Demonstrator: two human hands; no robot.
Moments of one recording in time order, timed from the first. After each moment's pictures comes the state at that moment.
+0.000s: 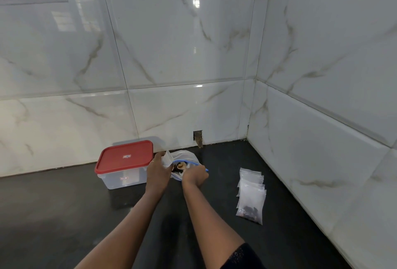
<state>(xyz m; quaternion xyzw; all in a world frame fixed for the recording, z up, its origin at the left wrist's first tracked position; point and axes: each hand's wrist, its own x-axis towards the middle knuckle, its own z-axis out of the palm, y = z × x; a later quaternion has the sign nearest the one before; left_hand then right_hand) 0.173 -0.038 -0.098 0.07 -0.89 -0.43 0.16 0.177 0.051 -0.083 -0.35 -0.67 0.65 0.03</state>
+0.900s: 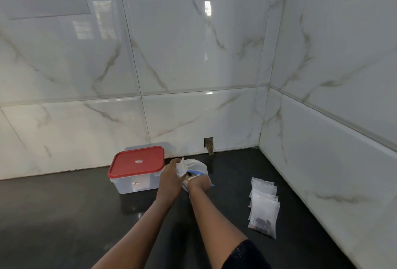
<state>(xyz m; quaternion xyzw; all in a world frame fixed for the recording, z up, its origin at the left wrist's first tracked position) 0.175 -0.038 -0.097 0.03 -0.90 -0.40 0.14 0.161 0.031 -0.107 -0.36 -0.35 0.87 0.01</state>
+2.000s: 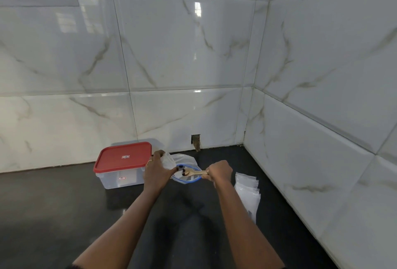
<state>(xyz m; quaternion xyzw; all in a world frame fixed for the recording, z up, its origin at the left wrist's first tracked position) 0.175 -0.040 -0.095 0.06 -0.90 -0.41 0.15 0.171 0.130 -0.078 -0.26 -0.81 0.53 -0.01</state>
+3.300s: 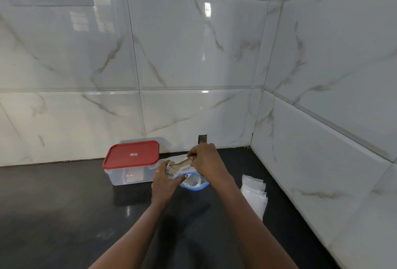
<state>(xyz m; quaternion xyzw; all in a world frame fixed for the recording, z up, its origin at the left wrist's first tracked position) 0.191 -0.039 -0.130 0.06 -0.83 -0.52 0.18 0.209 0.092 -0.001 0.13 -0.96 0.26 0.04</state>
